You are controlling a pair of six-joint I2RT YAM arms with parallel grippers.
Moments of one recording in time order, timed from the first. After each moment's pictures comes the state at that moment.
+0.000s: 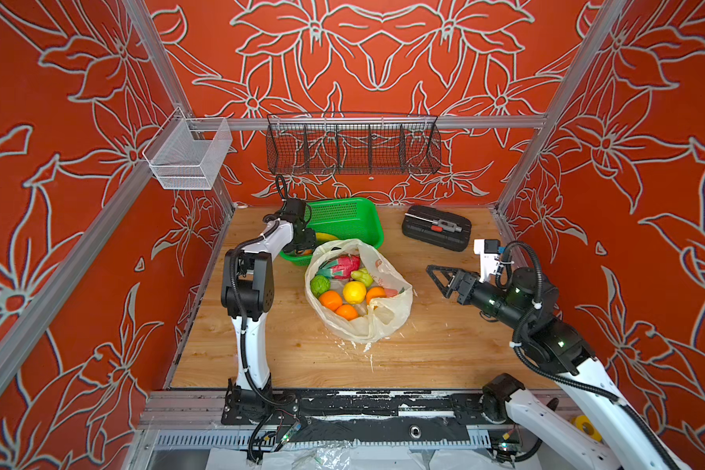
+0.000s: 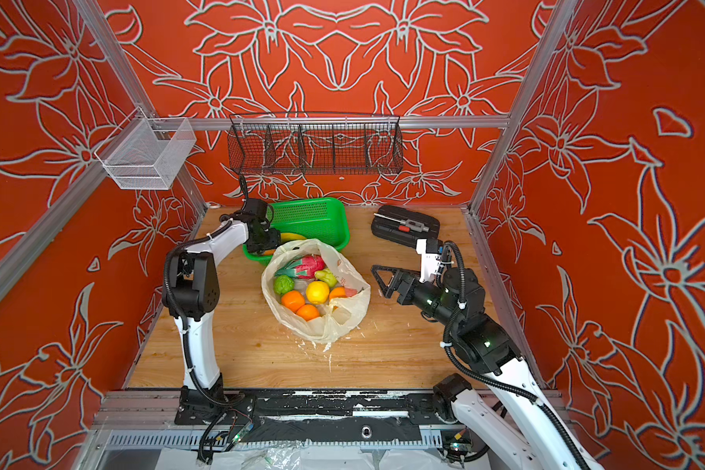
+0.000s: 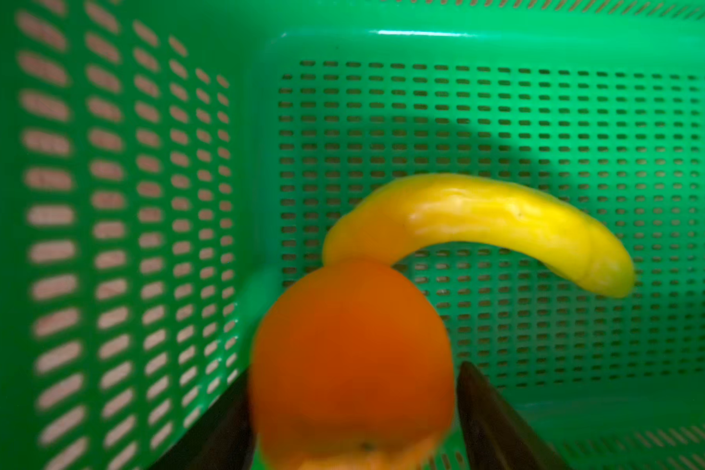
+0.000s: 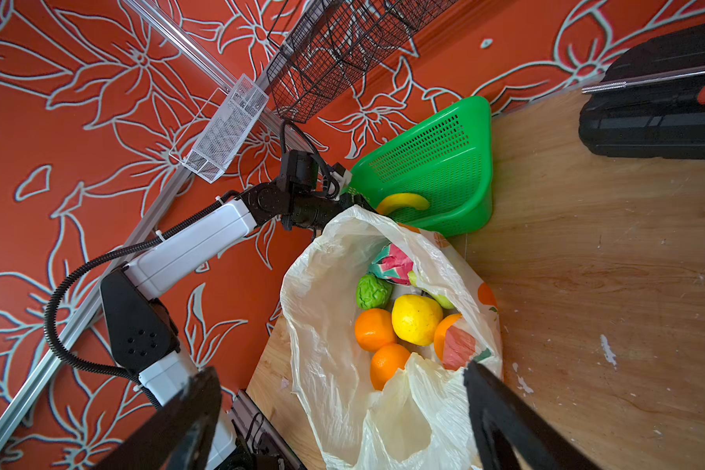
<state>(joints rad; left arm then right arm) -0.06 2.12 1.72 -0.70 -0.02 -0.29 0.47 0.67 0.86 -0.39 -0.28 0.75</state>
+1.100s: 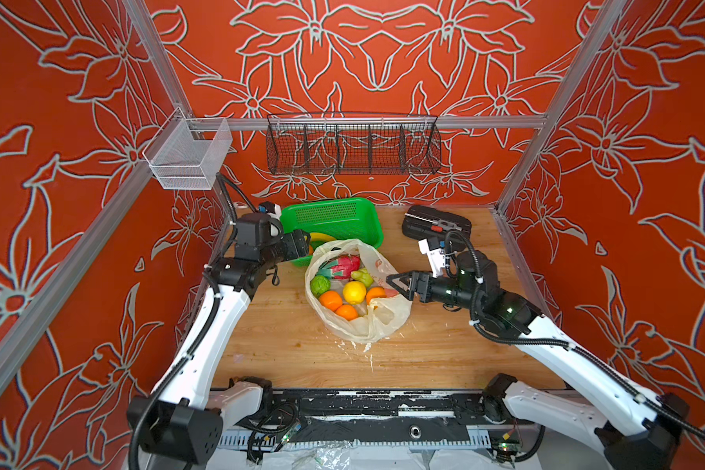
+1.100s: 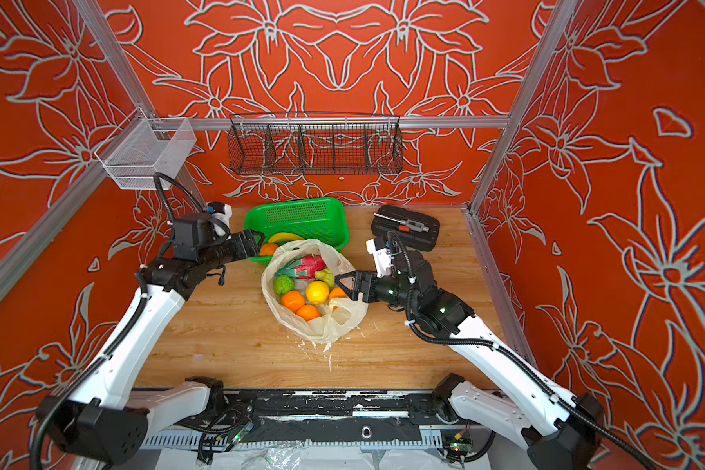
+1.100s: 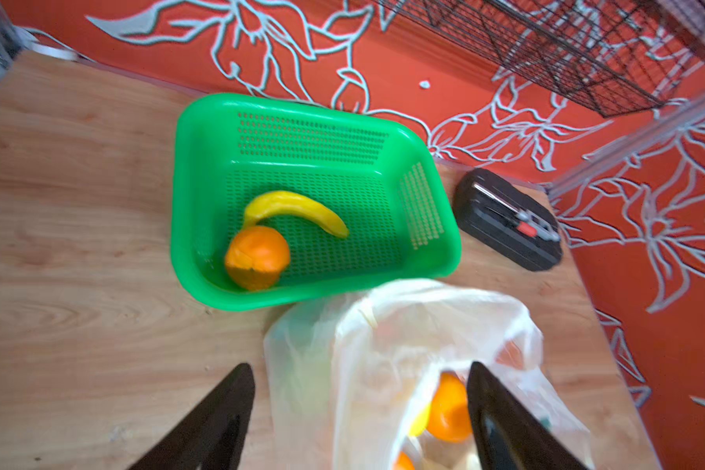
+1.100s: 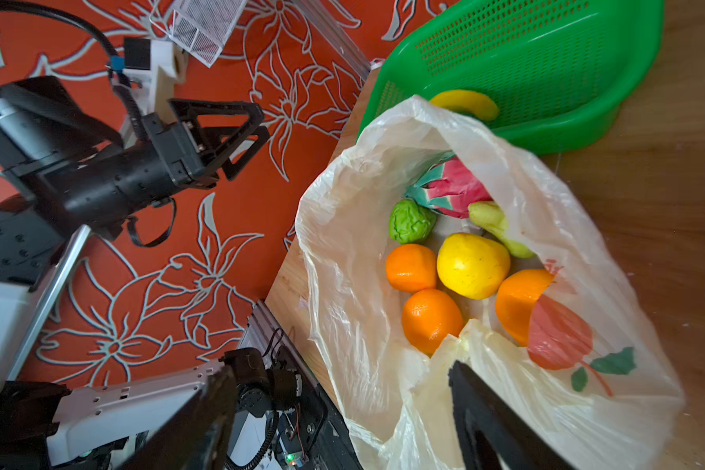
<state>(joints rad) -0.15 1.07 1.16 -0.62 0.17 -0.41 0.69 1.01 0.93 -0.31 -0.35 0.70</state>
